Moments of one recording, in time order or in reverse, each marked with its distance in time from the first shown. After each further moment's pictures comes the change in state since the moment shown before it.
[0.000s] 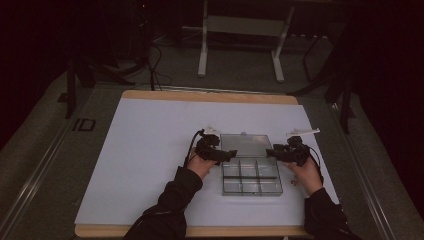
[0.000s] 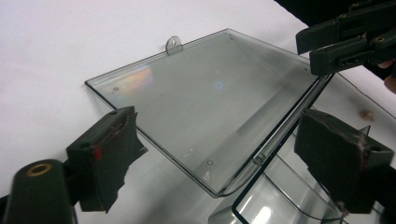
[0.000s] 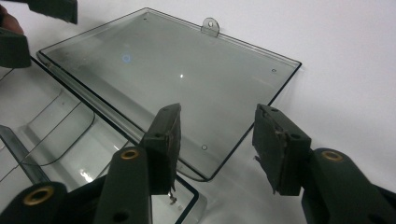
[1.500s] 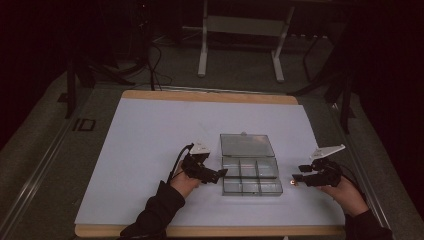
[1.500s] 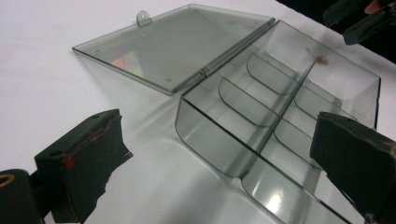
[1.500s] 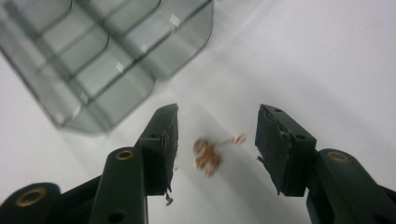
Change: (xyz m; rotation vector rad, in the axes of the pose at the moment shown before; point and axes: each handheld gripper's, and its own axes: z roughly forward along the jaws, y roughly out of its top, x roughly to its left) left arm -0.019 -0.042 -0.052 -0.004 -0.043 0.129; right arm -0.002 -0.049 -0.081 0.233 0.005 -0.199
